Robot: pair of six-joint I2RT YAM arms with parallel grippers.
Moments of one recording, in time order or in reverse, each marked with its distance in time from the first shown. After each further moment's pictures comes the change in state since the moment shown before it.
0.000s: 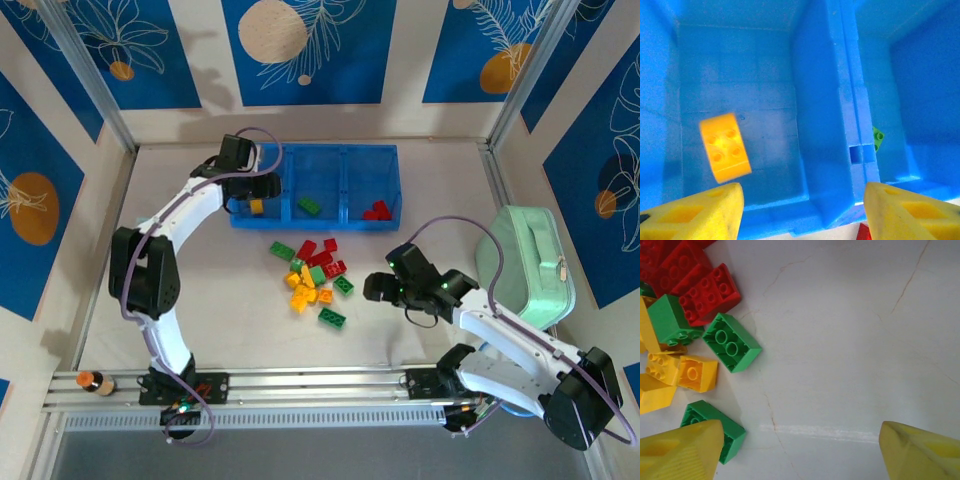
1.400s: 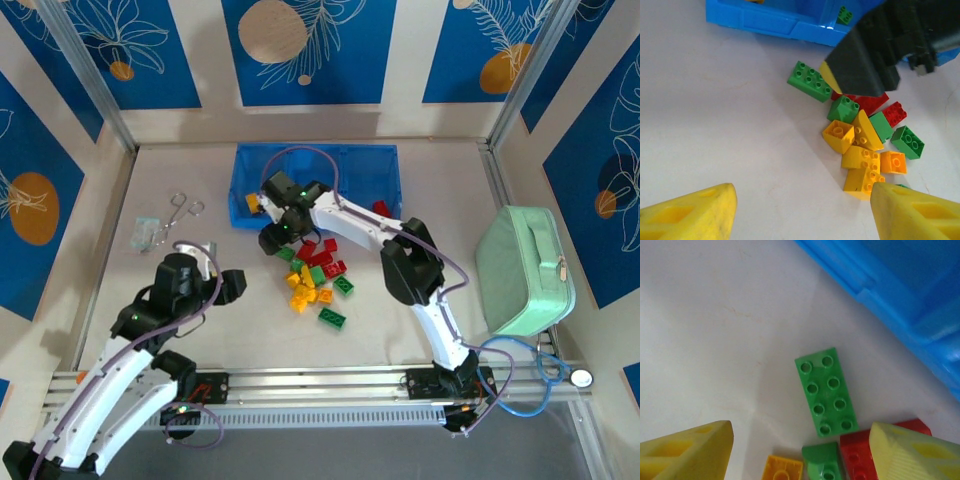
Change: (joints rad) left arm -0.123 -1.241 -0.938 -0.103 -0.048 -0.176; right arm 0.156 1.279 1.329 -0.183 -0.162 -0.654
